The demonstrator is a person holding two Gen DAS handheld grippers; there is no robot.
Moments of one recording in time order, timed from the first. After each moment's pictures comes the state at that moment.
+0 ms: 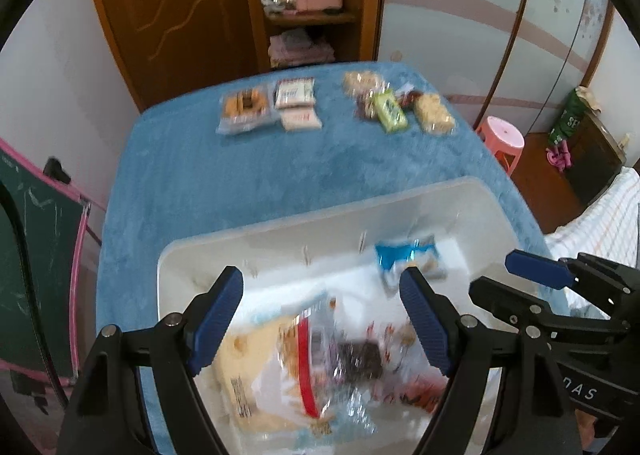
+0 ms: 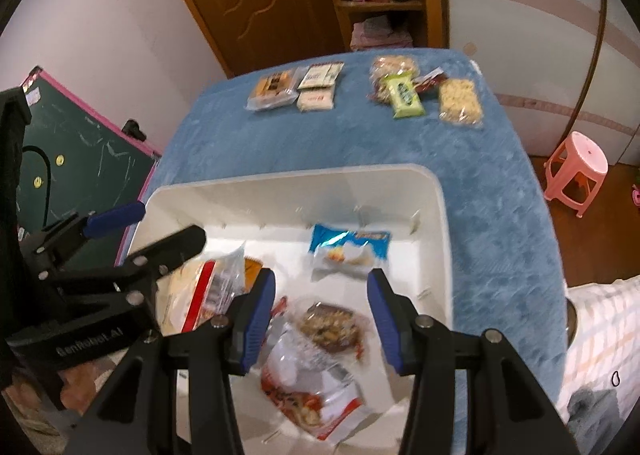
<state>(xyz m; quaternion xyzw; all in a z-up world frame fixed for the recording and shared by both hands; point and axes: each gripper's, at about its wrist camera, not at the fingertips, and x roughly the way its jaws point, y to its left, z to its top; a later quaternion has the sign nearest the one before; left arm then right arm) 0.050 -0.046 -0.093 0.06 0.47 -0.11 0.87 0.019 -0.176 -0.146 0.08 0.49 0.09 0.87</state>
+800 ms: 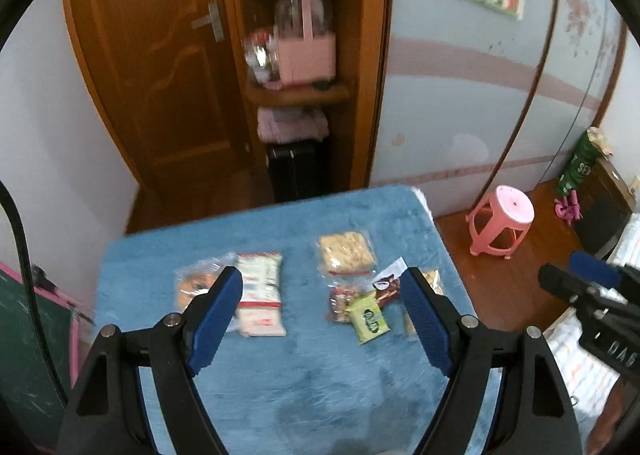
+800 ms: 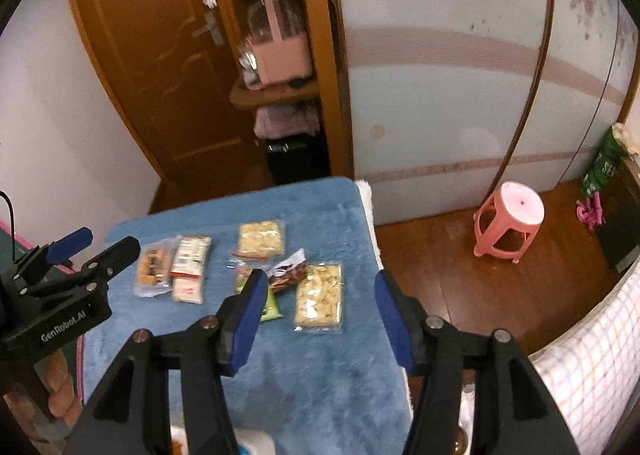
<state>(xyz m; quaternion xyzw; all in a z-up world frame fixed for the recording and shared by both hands) 0.296 -0.171 -0.016 0.05 0.44 -0.11 0.89 0.222 -0.338 -0.042 0.09 0.44 -0.05 0.89</state>
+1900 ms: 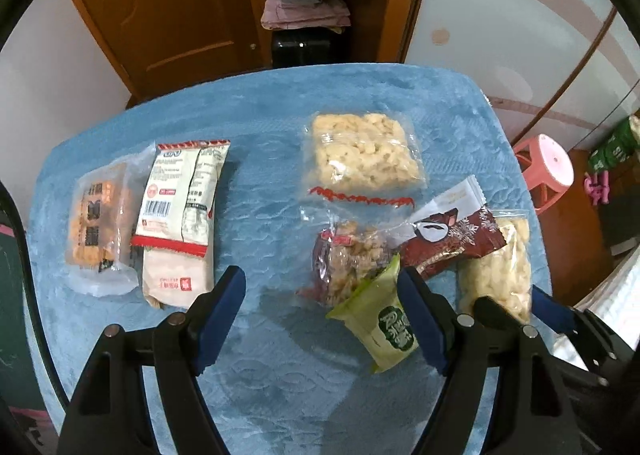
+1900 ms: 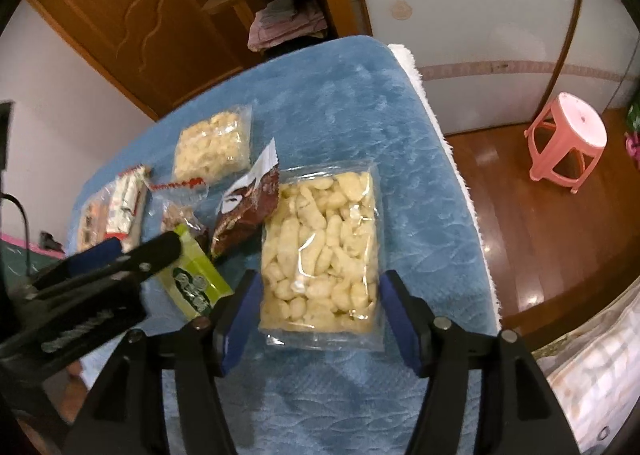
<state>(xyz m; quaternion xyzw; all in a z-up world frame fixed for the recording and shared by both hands) 0.352 -0.193 -0.198 0.02 0.57 -0.06 0.82 0.299 -0.339 -0.234 0.15 0.54 0.00 0.83</state>
